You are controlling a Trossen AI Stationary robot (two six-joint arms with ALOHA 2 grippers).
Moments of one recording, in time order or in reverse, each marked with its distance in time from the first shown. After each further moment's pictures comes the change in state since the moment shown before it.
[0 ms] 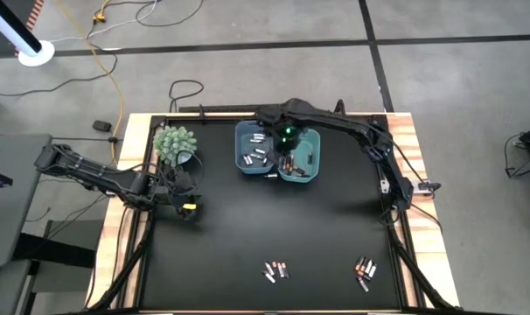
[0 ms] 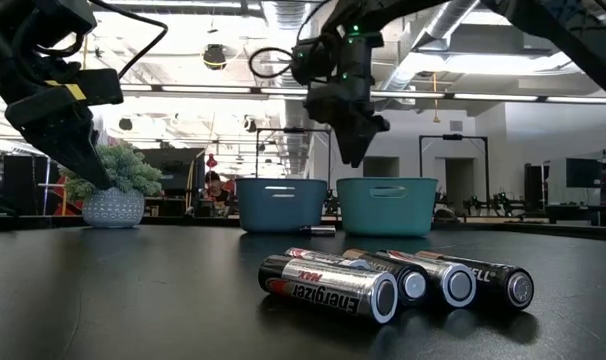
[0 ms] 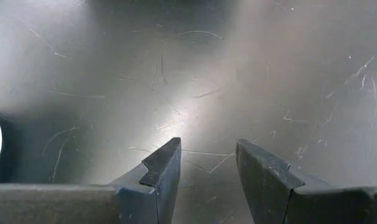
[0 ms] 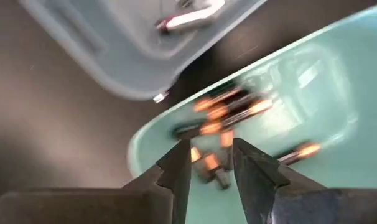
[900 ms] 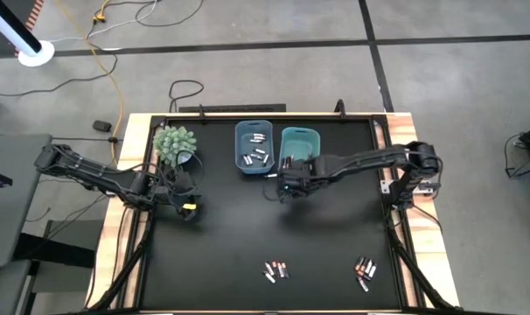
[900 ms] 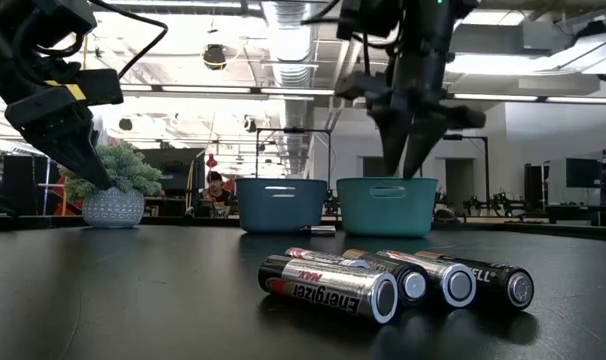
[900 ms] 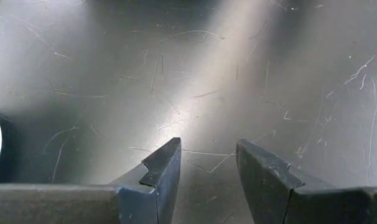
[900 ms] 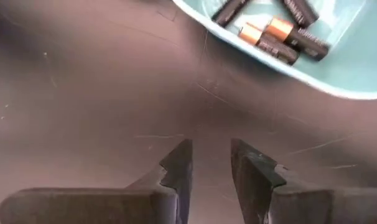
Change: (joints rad) left arm 0.000 0.000 0.000 0.000 0.000 0.000; right arm 0.385 -0.404 -0.724 0.483 0.184 0.939
